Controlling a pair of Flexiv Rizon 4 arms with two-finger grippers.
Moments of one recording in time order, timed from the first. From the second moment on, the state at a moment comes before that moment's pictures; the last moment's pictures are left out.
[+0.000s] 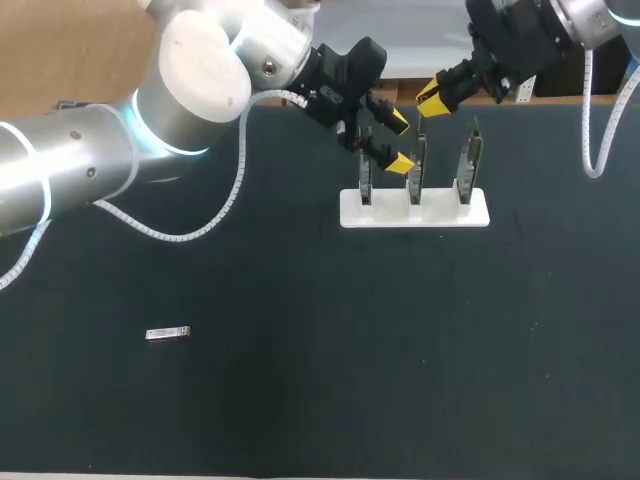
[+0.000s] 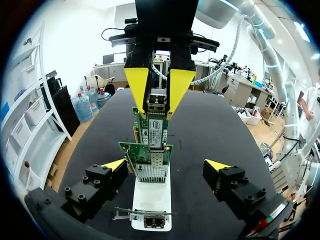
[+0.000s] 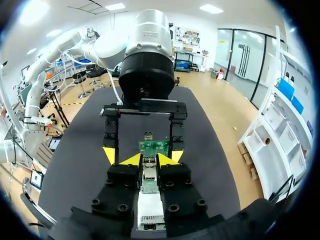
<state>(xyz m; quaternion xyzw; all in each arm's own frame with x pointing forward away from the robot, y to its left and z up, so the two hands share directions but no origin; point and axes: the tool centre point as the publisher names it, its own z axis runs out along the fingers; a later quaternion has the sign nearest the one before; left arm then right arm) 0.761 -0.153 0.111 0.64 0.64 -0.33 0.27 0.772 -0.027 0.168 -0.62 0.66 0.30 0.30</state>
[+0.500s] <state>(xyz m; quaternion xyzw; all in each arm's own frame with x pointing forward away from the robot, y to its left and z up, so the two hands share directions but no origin) 0.761 -0.153 0.111 0.64 0.64 -0.33 0.27 0.771 -0.026 0.169 -0.62 0.65 0.30 0.31</state>
